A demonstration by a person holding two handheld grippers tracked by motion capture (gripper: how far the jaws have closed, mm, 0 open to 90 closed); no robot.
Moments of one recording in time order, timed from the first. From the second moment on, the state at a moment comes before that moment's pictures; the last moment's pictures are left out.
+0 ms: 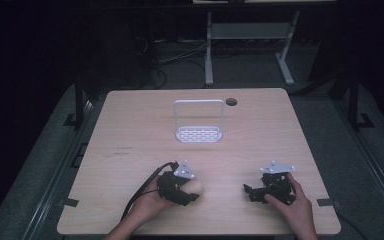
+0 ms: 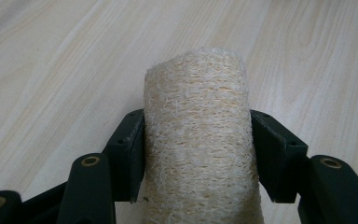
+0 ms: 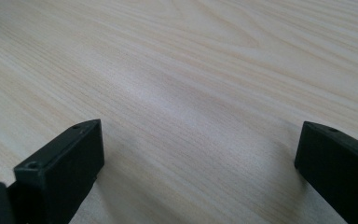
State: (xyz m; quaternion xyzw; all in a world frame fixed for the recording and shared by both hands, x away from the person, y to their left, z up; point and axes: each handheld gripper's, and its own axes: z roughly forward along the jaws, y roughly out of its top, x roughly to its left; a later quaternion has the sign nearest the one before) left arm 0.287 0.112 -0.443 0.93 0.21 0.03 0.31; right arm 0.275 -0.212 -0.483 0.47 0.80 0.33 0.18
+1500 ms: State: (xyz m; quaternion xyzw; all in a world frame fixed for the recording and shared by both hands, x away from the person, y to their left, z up) left arm 0.353 0.098 -0.420 0.92 0.21 0.06 0.31; right arm 0.275 -0.212 -0.483 0.47 0.80 0.33 0.18
